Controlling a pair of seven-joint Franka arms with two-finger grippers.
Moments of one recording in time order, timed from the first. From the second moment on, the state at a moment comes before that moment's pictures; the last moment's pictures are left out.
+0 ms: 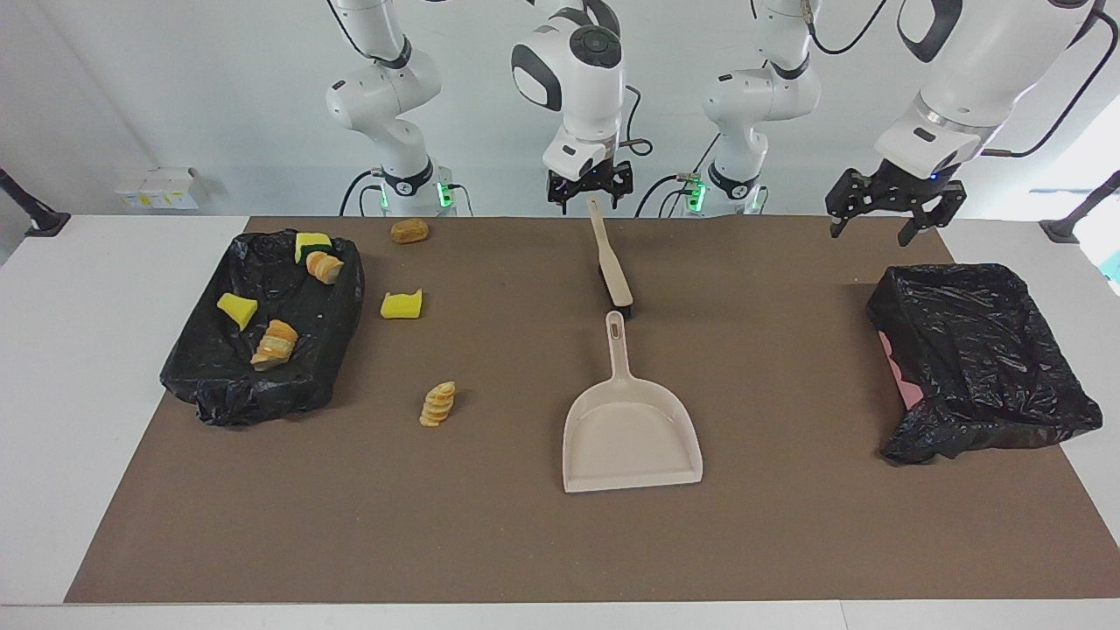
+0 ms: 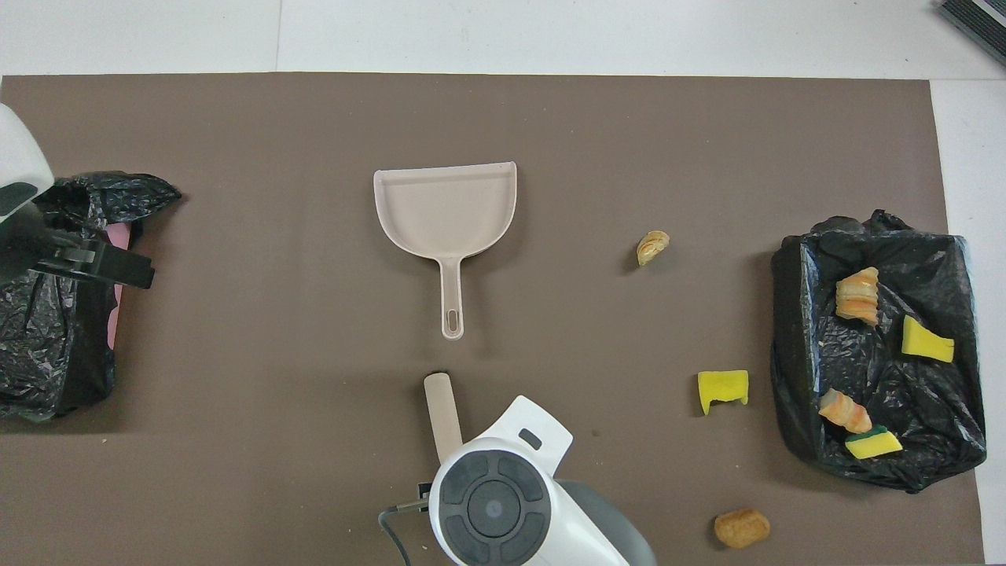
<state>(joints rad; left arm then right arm) 0.06 -0.02 -0.19 -1.57 0.00 1.54 0.13 0.68 -0.04 0.16 -2.04 0.16 1.91 0.69</state>
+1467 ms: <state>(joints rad) -0.30 0.34 -0.22 -1.59 0.00 1.94 -0.21 0.84 0.04 0.16 -2.28 0.23 2.26 0.69</state>
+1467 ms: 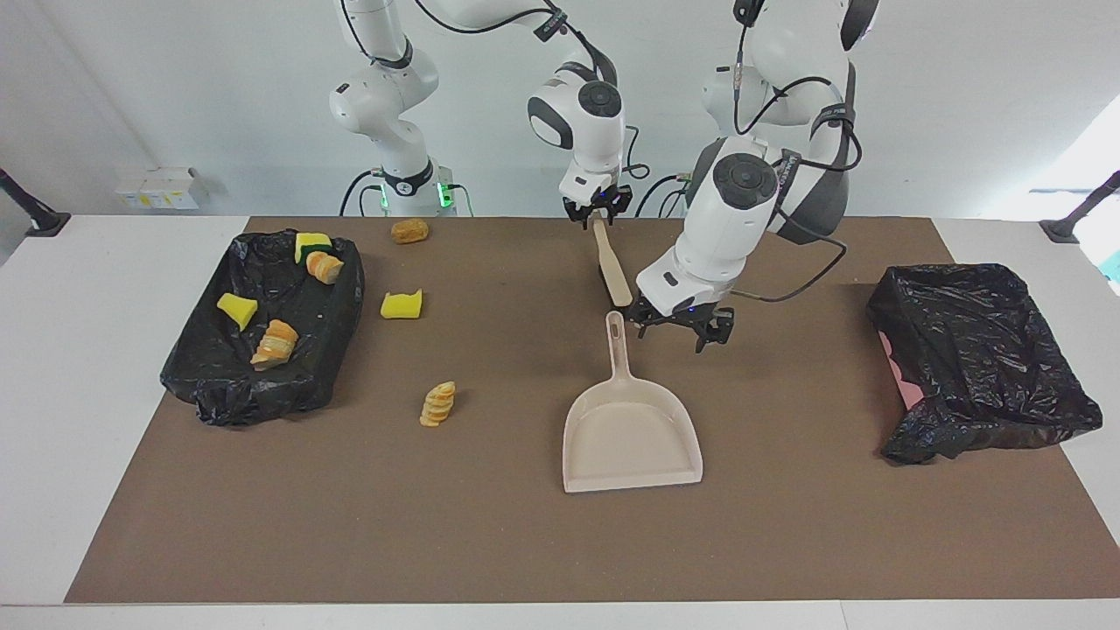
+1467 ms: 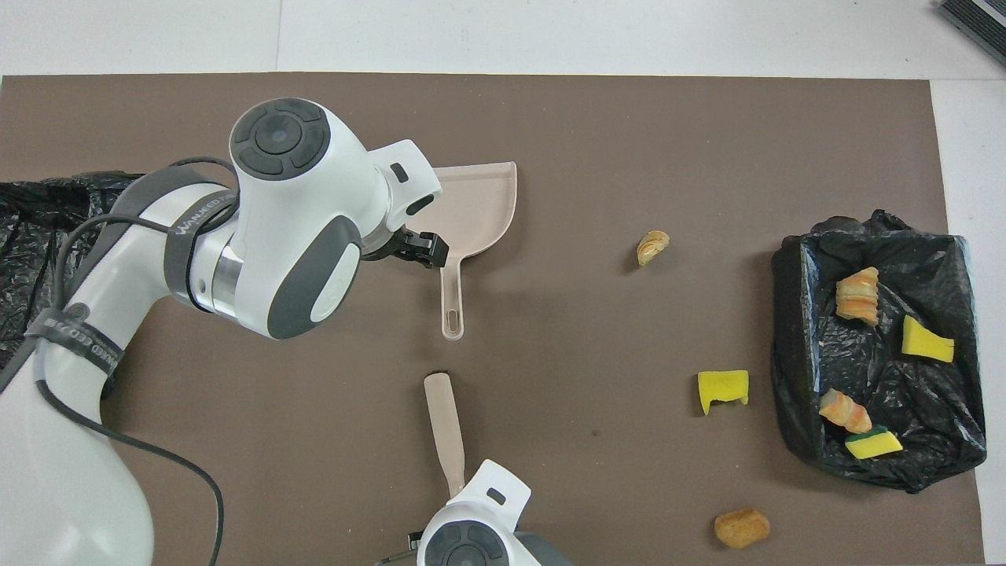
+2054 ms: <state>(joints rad) -0.36 0.37 -0.22 -1.69 0.01 2.05 -0.46 0.84 0.00 0.16 -2.28 0.23 2.21 0.72</state>
